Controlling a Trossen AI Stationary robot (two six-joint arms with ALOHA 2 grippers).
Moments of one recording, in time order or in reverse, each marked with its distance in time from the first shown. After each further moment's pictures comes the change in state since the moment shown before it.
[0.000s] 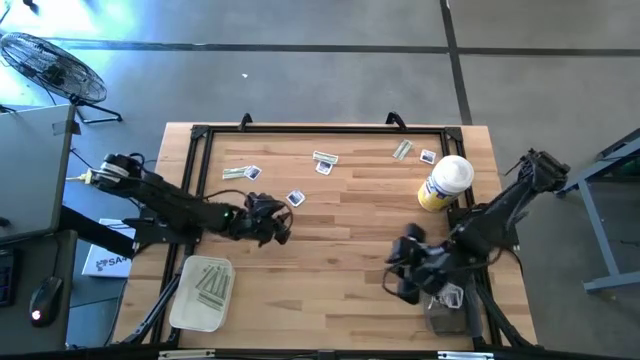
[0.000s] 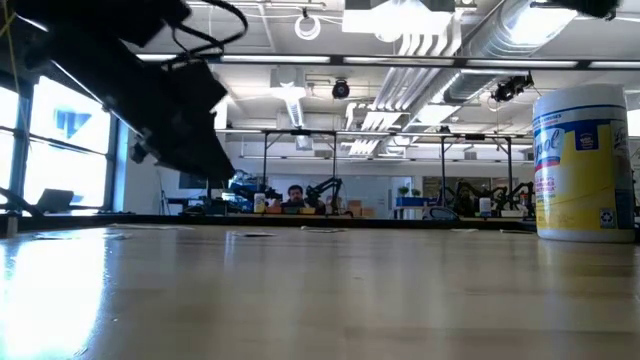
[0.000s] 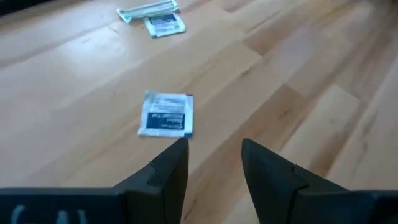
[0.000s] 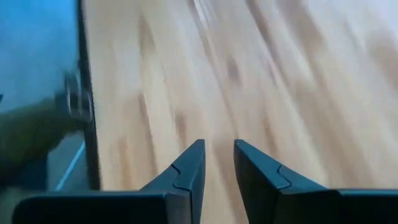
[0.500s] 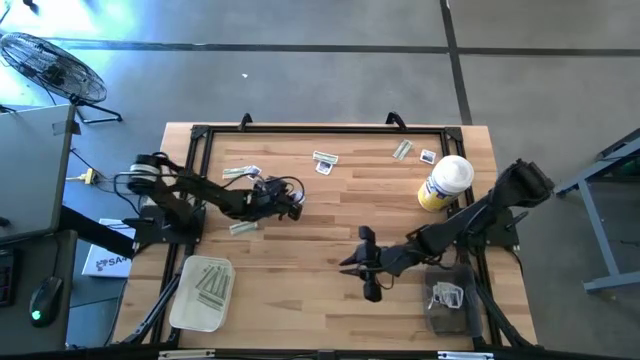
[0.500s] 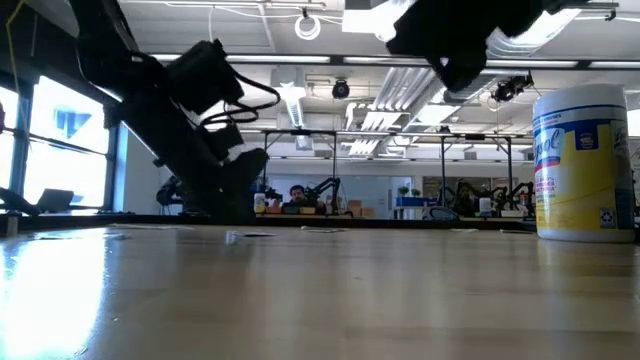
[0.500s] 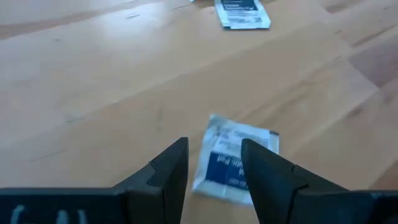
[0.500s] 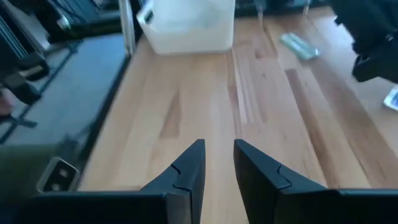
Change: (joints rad) left arm 0.293 0.251 0.003 0.256 0.121 0.017; right arm -0.214 0.201 -0.300 1.009 -0.118 -0.544
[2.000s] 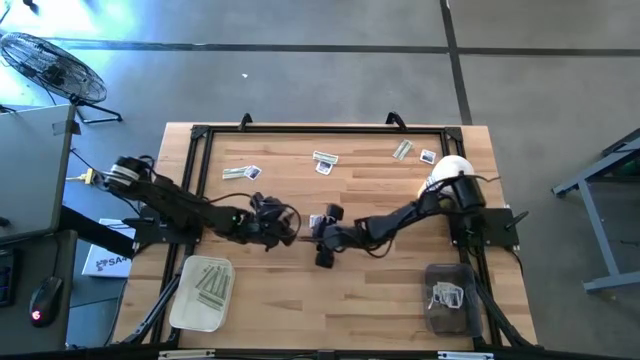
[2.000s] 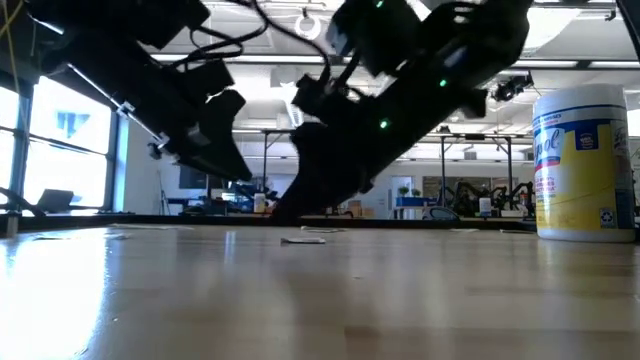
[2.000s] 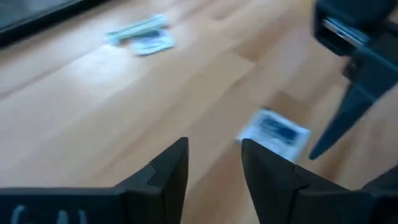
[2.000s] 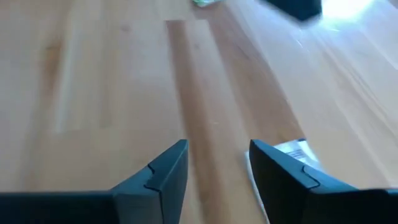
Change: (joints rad) left arm -0.303 -0.146 0.061 -0.212 -0.177 0.090; right arm -0.293 0.511 0.248 0.071 0.061 -0.173
